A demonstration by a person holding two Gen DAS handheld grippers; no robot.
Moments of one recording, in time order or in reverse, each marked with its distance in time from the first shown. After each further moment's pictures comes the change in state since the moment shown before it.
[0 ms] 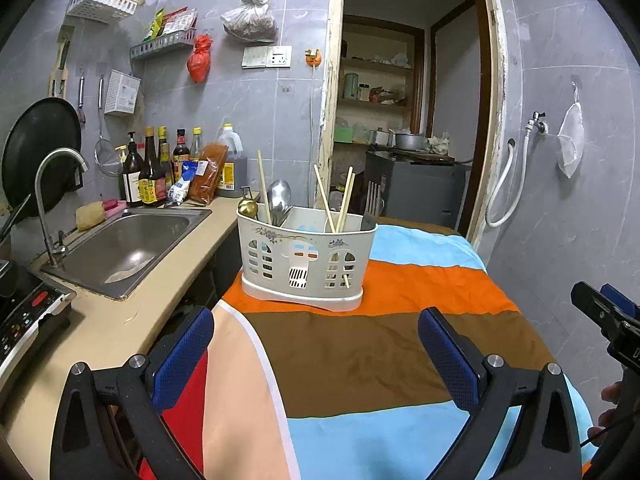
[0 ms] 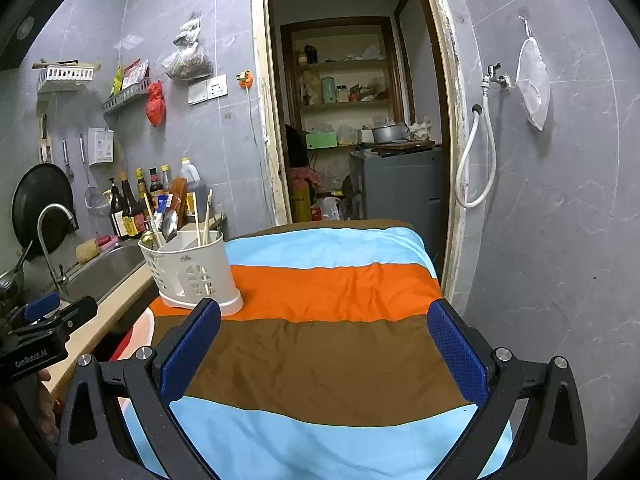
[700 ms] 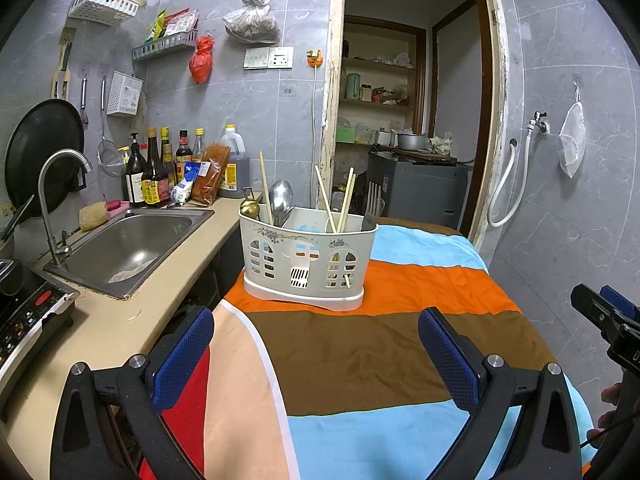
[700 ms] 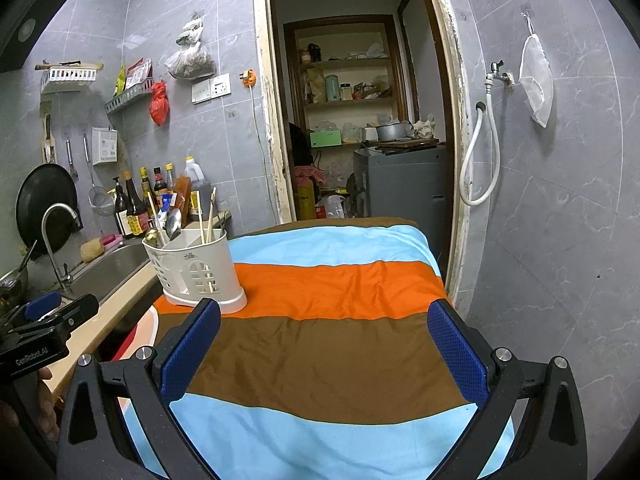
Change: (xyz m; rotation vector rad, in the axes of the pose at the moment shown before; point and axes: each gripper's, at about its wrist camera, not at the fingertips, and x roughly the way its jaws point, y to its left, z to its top) left arm -0.001 0.000 -0.001 0.002 0.001 0.004; right arm 0.002 0.003 -0.002 -0.002 0.005 0.009
